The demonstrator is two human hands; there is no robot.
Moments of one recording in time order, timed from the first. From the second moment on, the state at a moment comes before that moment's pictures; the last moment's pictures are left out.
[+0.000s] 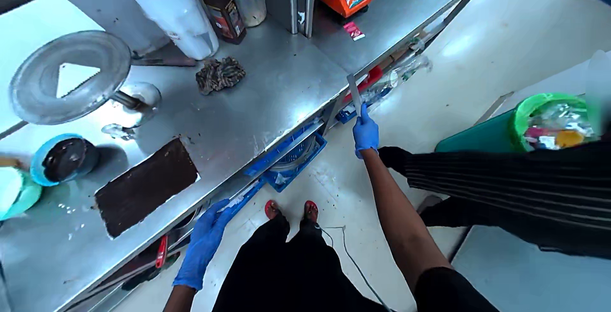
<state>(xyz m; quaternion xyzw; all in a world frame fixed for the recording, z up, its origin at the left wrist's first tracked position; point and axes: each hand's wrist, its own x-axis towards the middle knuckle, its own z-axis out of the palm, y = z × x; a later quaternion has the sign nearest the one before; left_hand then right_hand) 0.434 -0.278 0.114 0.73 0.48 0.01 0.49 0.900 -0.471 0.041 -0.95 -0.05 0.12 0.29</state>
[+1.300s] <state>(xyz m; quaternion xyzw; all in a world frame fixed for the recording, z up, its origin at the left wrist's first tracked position) 0.410 -0.167 0.087 0.74 0.30 0.01 0.60 0.691 -0.386 0.041 -0.97 -0.05 0.10 0.24</state>
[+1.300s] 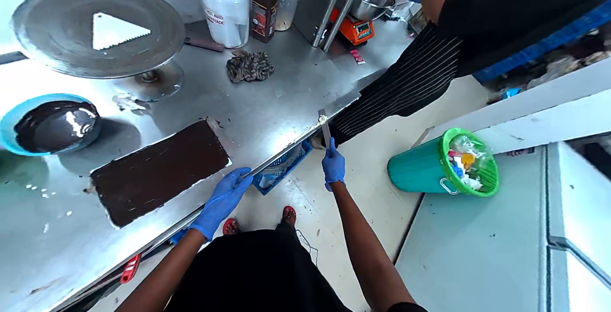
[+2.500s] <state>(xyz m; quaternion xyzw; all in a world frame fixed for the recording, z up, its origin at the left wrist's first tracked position) 0.368 -0.196 0.077 0.70 0.37 0.08 0.60 0.615 -0.404 0.008 -0.94 -0.13 0.11 0.28</state>
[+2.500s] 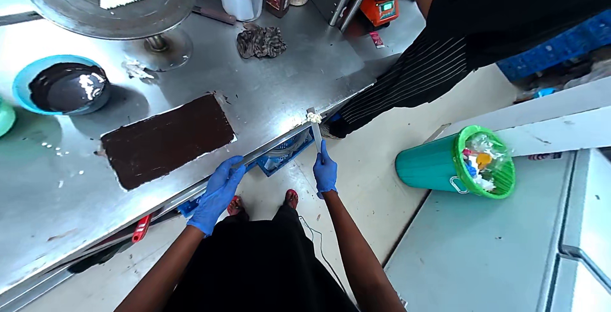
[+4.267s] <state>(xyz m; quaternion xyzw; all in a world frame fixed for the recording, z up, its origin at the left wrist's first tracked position) 0.145 0.054 0.099 0.39 0.66 0.40 0.51 0.461 -0.250 0.161 -0.67 -0.44 0.44 0.39</state>
